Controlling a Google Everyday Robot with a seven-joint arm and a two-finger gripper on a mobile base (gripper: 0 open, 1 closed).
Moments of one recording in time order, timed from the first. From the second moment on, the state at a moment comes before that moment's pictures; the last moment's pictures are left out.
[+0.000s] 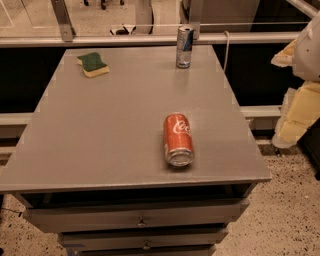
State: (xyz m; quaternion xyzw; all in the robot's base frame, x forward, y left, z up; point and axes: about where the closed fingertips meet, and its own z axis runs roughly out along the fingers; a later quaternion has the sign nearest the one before) arm 0.438 -0.217 0.976 -0.60 0.78 -0.03 0.16
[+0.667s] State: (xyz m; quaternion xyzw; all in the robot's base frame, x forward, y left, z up) arm 0.470 -0.219 0.966 -0.60 0.78 -0.04 0.18
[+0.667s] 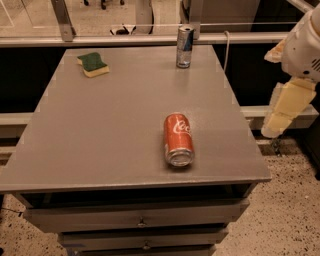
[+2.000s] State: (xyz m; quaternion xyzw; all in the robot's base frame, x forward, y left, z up) arm 0.668 -0.230 0.999 -0.50 0.73 0.07 0.46
